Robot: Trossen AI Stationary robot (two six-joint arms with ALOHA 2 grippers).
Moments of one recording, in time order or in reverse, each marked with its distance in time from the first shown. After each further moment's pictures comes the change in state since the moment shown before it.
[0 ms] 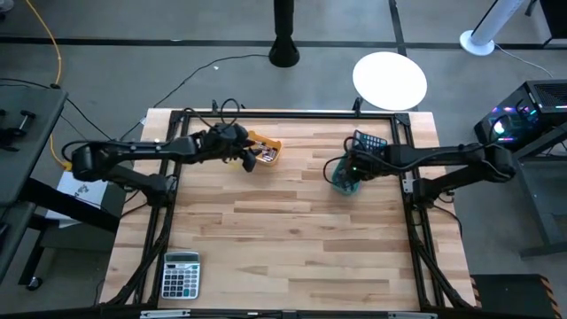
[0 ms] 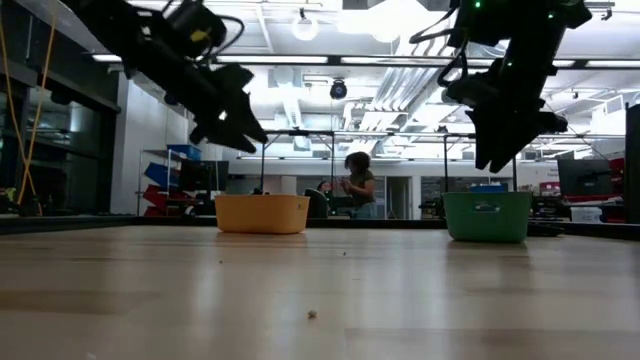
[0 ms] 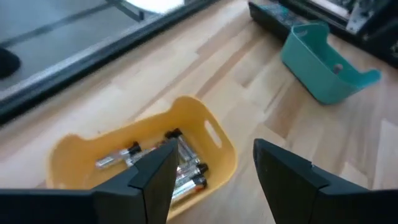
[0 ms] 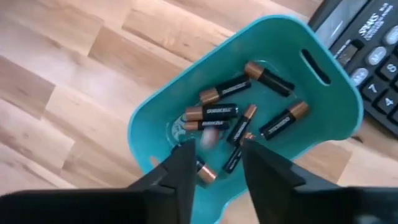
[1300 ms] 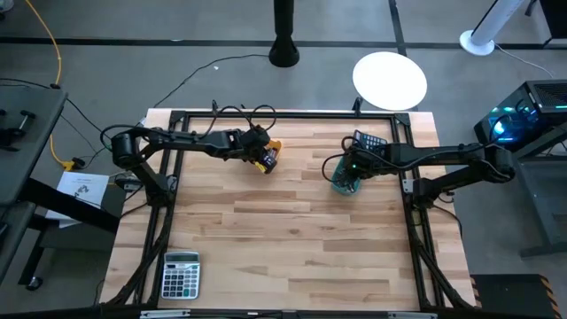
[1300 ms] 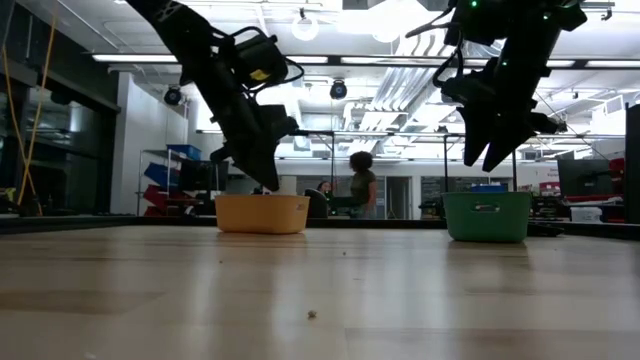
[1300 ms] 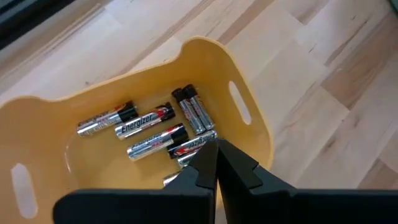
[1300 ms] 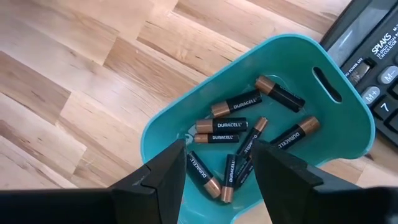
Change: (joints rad) left arm -0.041 0.390 0.322 -0.310 -0.096 -0.100; right arm -0.019 0.000 0.000 0.051 -0.009 -0.054
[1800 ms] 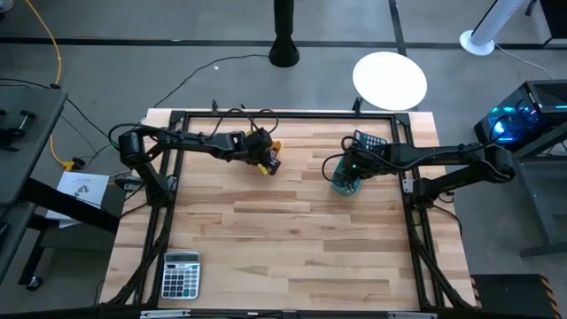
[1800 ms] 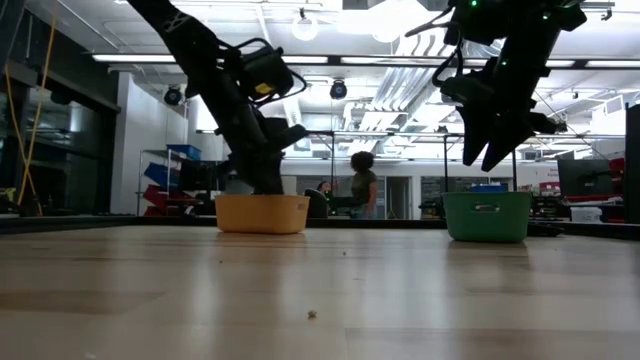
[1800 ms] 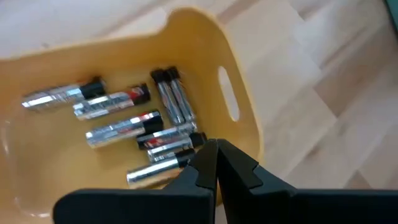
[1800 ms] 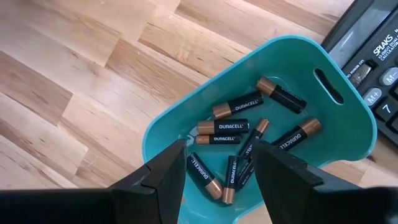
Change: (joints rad) left arm -0.007 0.064 -0.001 0.048 0.068 -0.161; right arm 0.000 0.000 0.000 0.006 0.000 0.000
